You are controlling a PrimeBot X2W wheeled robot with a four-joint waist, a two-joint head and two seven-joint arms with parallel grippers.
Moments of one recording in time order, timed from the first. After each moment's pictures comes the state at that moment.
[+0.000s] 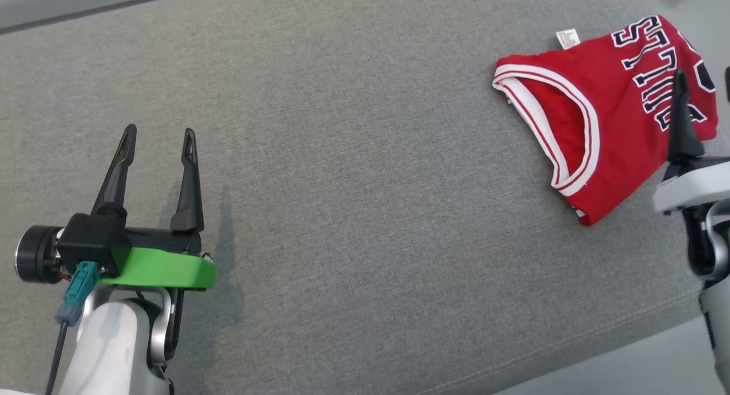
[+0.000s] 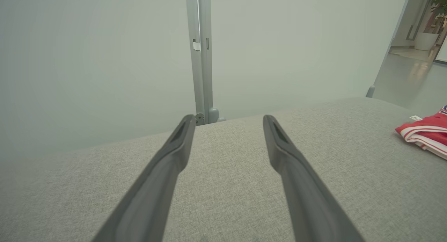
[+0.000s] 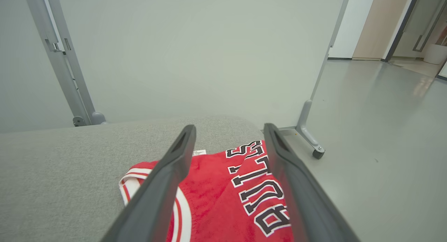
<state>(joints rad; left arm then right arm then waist) -0.28 0.20 -0.15 0.04 -0.20 0.01 -0.20 -0.48 -0.36 -0.04 0.38 0.35 0.13 -0.26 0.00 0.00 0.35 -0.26</state>
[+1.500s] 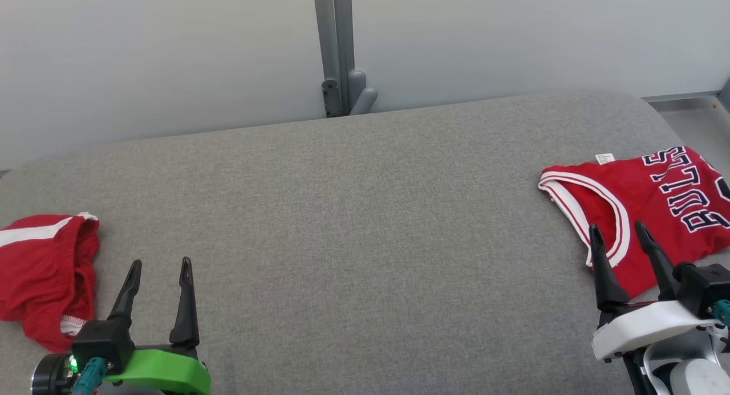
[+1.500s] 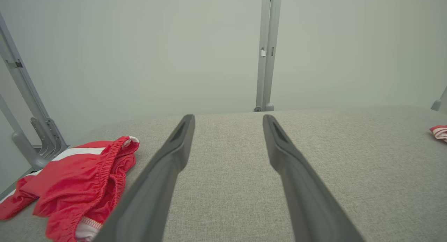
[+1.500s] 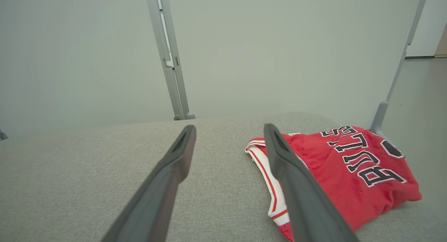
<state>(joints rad) 0.02 0.22 -0.13 0.08 -0.29 0.05 -0.19 0.01 -0.15 -0.04 0.02 0.22 0.13 -0.12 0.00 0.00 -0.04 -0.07</state>
